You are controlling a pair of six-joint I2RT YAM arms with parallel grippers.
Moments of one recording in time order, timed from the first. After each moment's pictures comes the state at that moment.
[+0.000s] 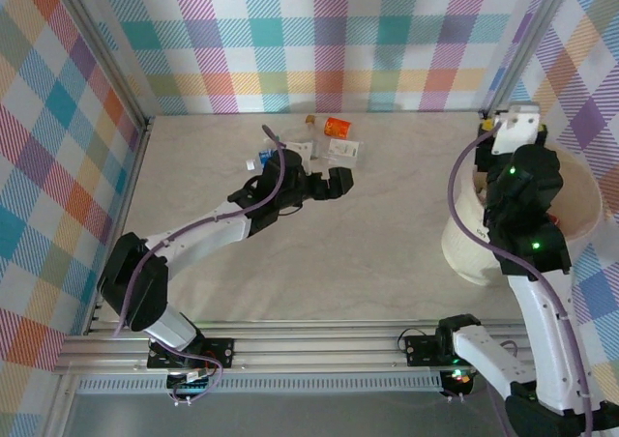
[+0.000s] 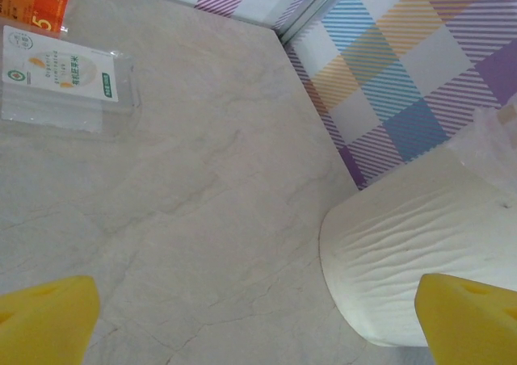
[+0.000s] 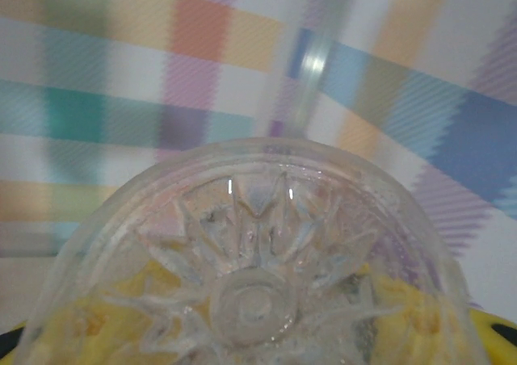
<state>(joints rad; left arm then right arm) -0.71 1.57 1.16 0.03 0.14 -0.66 0.17 0.87 1.27 -0.42 0.54 -0.27</state>
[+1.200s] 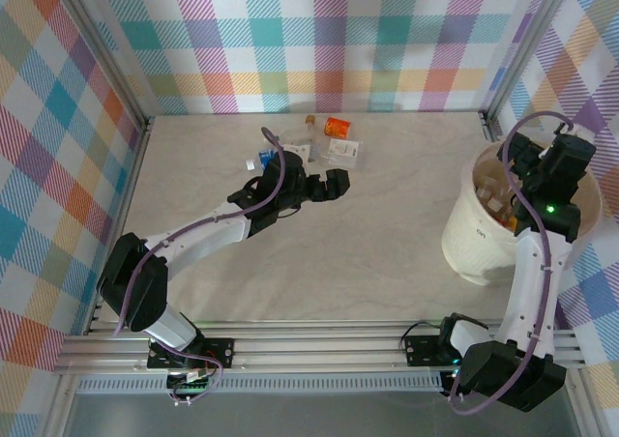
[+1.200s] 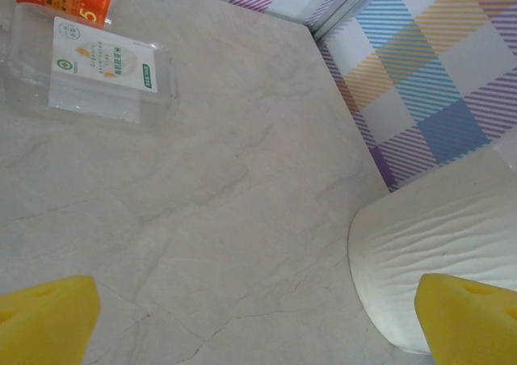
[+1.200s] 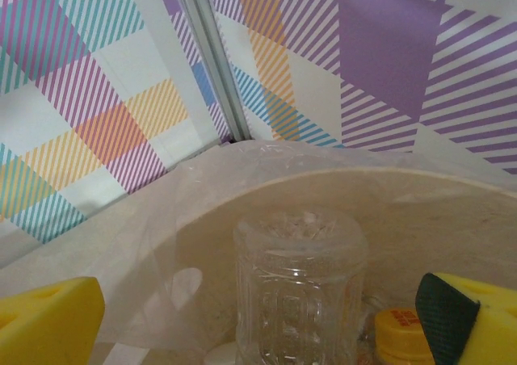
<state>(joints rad) -0.71 1.56 1.14 -0.01 0.07 -0.65 -0.39 1.05 1.21 -0.54 0.06 0.23</state>
